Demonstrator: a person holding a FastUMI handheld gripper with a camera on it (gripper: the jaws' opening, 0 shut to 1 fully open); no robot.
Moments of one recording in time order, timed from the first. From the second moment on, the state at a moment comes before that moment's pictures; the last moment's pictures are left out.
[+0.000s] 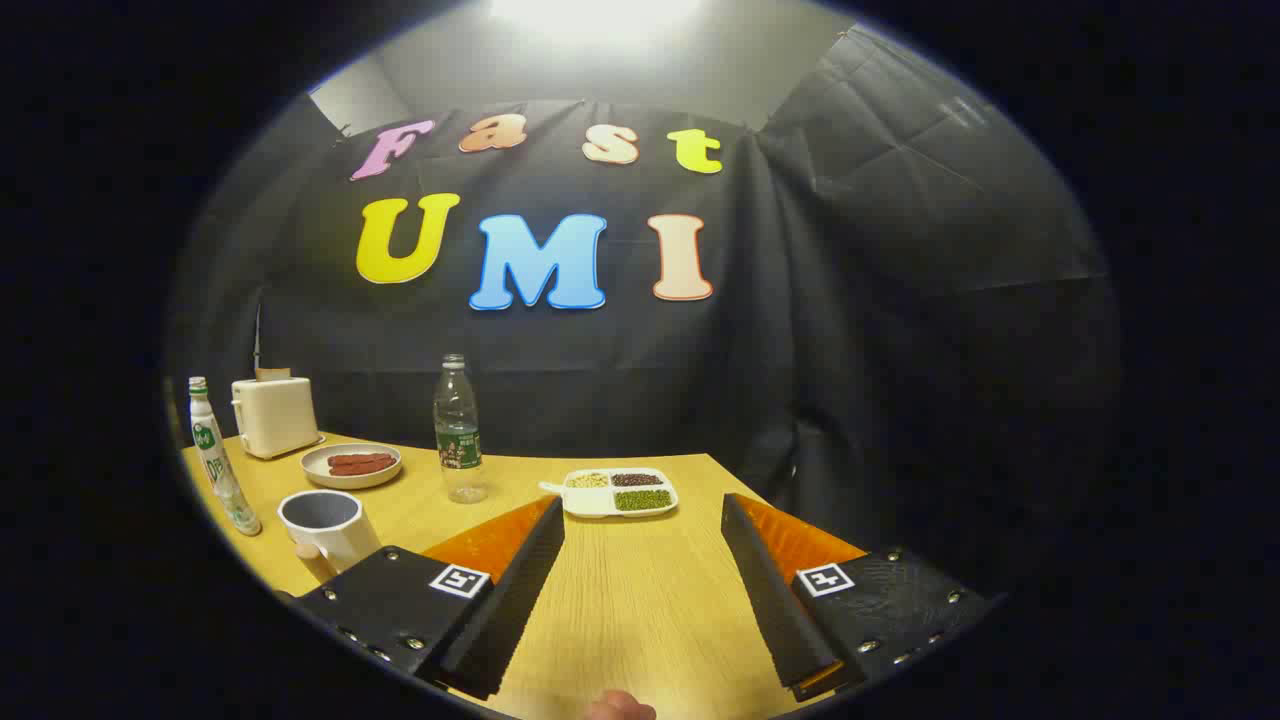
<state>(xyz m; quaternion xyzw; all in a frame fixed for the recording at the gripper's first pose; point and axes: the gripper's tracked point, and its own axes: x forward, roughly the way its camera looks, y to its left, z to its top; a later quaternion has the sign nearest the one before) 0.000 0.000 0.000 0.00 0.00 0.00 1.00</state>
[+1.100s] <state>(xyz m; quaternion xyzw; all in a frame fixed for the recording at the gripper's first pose) -0.128 0.290 0.008 -0.02 -0.01 0.21 0.98</state>
